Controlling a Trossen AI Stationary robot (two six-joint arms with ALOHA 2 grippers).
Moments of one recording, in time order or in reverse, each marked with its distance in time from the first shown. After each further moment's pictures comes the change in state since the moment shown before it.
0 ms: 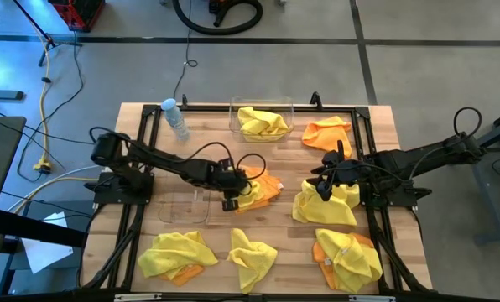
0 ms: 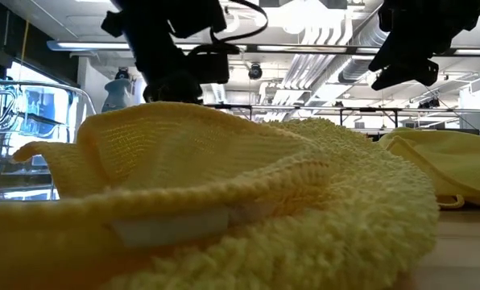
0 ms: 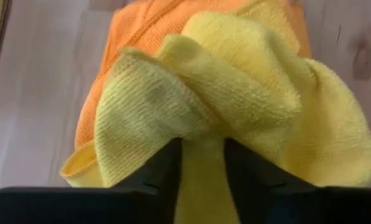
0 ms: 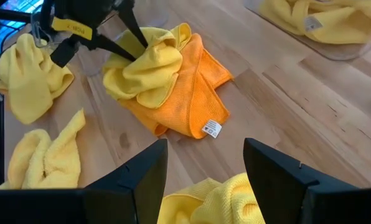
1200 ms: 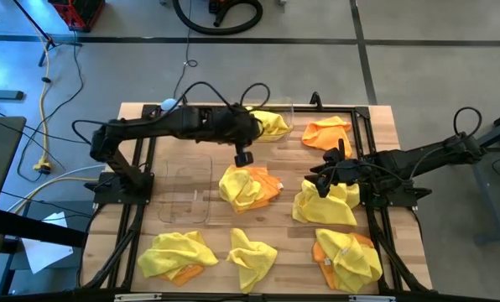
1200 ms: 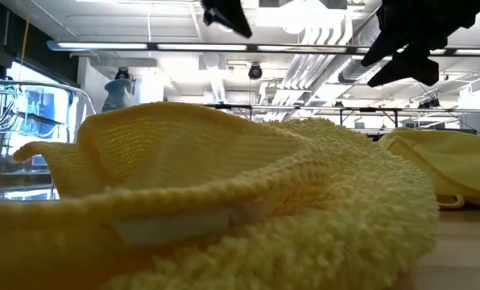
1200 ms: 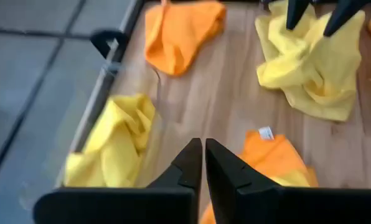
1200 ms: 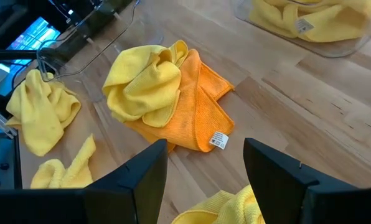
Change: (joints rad) left arm 0.217 -0.040 0.680 -0.421 0.019 0.192; right arm 0.000 0.003 0.000 0.038 0.040 0.112
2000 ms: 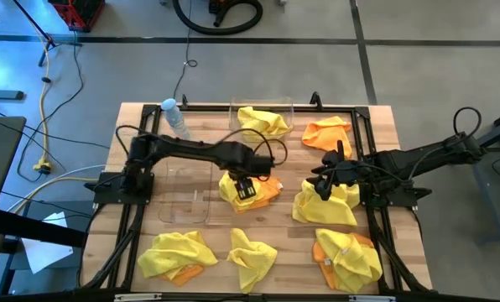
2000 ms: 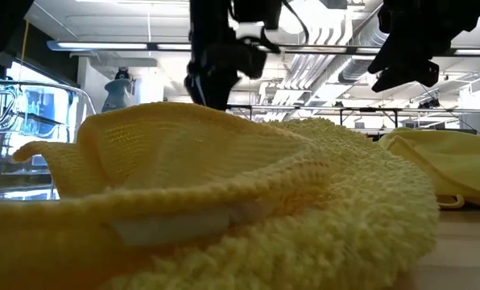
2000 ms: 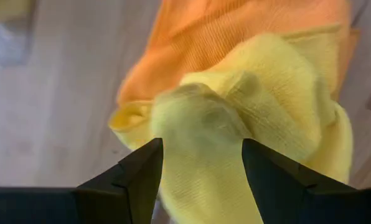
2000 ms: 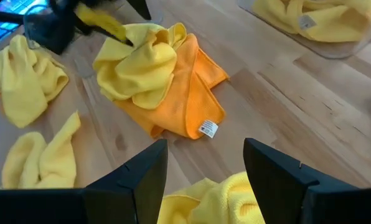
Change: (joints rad) left arm -0.127 0.358 -0.001 -0.341 0.052 -0.431; right arm 0.000 0.003 0.000 -0.045 -0.031 -0.104
